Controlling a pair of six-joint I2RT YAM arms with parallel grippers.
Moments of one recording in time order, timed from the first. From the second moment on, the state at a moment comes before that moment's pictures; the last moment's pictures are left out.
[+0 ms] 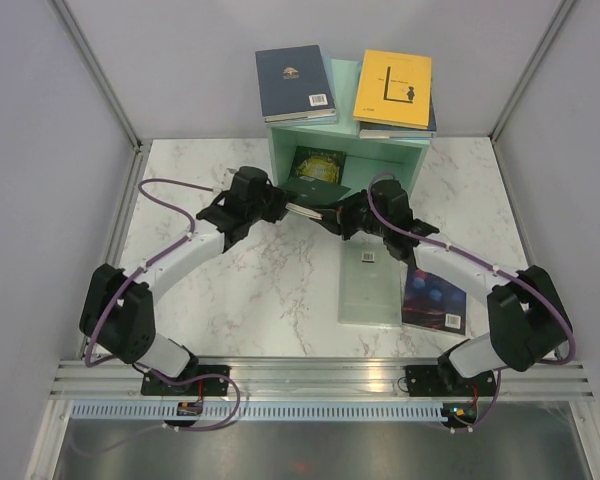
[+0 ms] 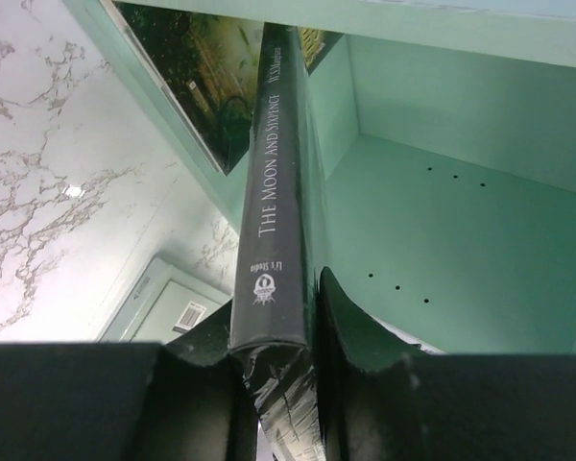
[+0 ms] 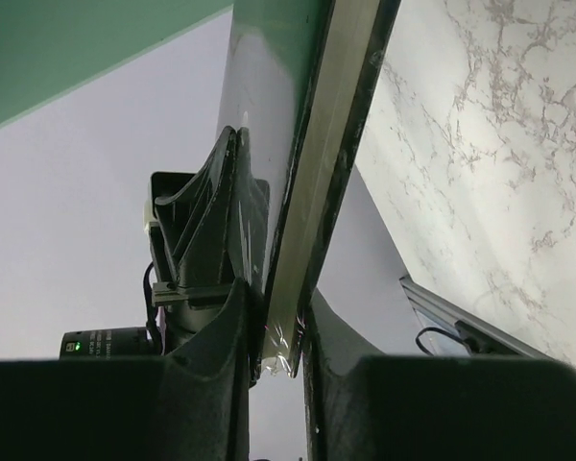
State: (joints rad) left arm -0.55 1.52 1.11 -0.18 -0.11 -1.50; right arm 0.52 1.47 0.89 0.18 -0.34 1.74
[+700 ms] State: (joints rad) left arm -0.57 1.02 0.85 -0.57 -0.08 -1.21; right arm 0.45 1.75 1.08 0.12 -0.39 1.18
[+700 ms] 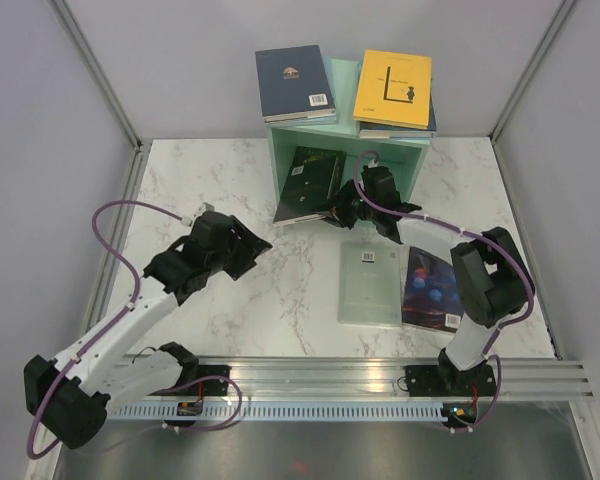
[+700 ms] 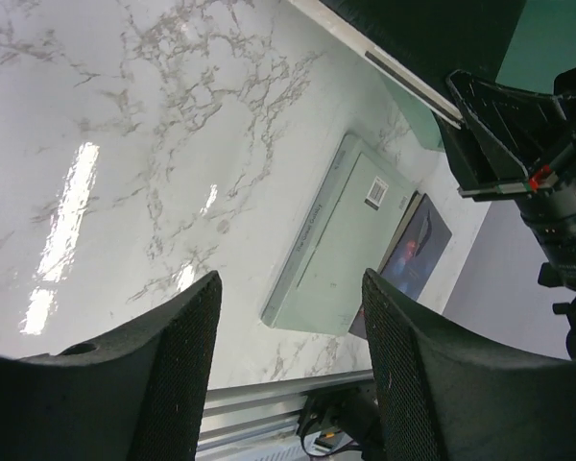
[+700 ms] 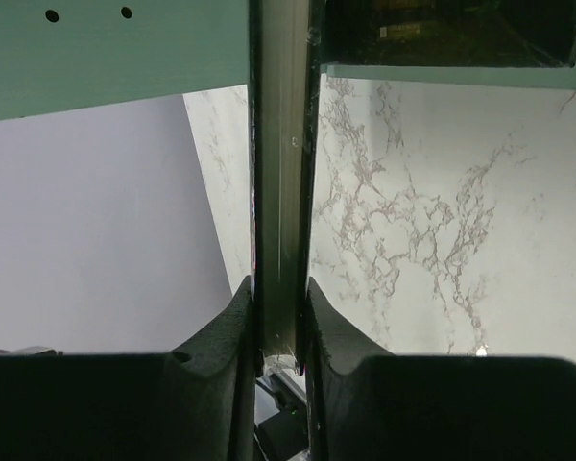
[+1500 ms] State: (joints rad) left arm -0.56 0.76 0.76 -0.78 -0.09 -1.17; right arm 0.38 2.00 1.20 0.29 -0.39 1.20
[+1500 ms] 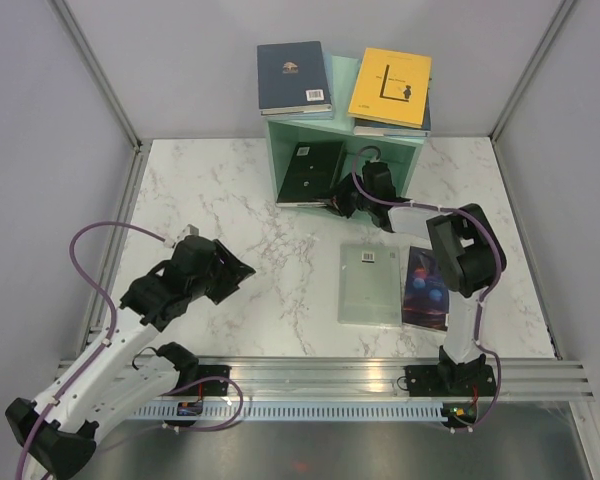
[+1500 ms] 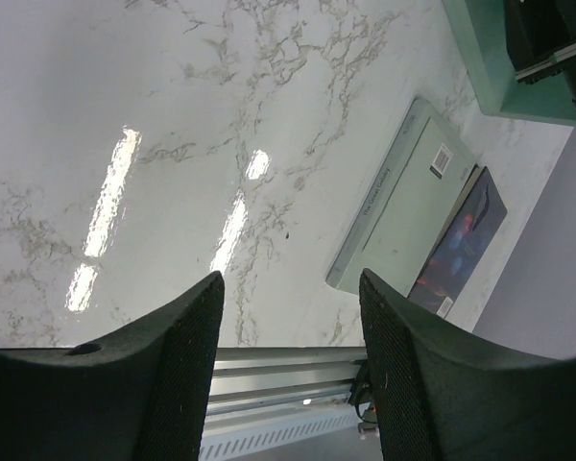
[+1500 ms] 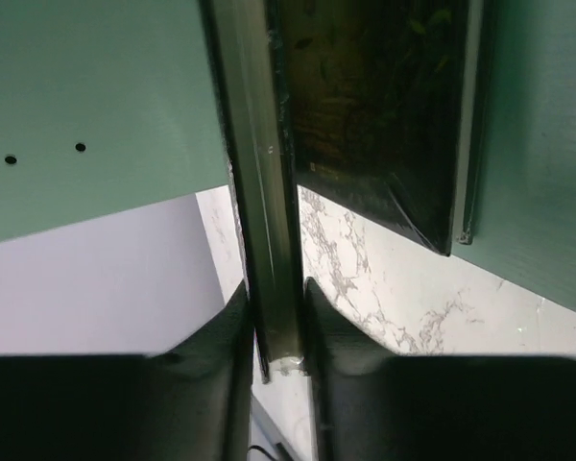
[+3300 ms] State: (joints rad) left arm -0.87 1.86 0.95 0.17 0.33 -1.18; right arm 0.25 1.35 0.60 -0.36 -0.18 0.63
